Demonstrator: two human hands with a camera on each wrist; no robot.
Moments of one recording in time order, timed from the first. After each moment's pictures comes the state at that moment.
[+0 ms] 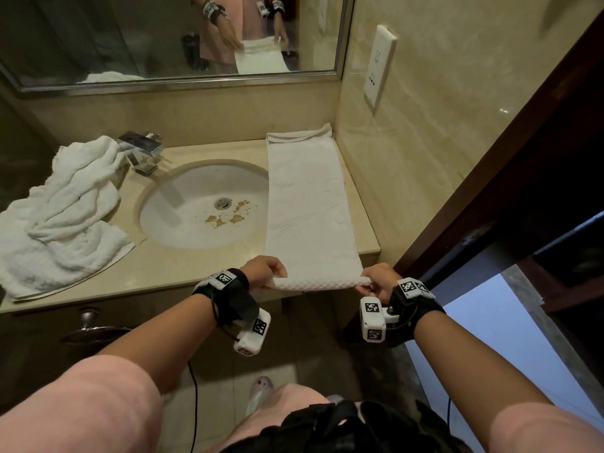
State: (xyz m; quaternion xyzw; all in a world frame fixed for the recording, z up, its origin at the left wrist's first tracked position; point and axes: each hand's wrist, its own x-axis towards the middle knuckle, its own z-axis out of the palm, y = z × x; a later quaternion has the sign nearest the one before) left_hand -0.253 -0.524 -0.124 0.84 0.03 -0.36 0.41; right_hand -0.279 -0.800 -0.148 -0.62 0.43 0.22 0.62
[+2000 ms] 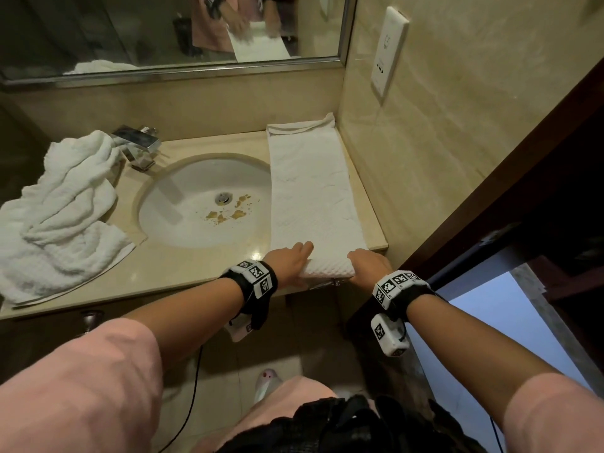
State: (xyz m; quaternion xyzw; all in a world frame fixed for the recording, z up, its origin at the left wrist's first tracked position) left_hand -0.235 -0.556 -0.127 0.93 -0.33 -0.19 0.01; right_hand -0.255 -0.773 -0.153 -0.98 -0.07 0.19 0.01
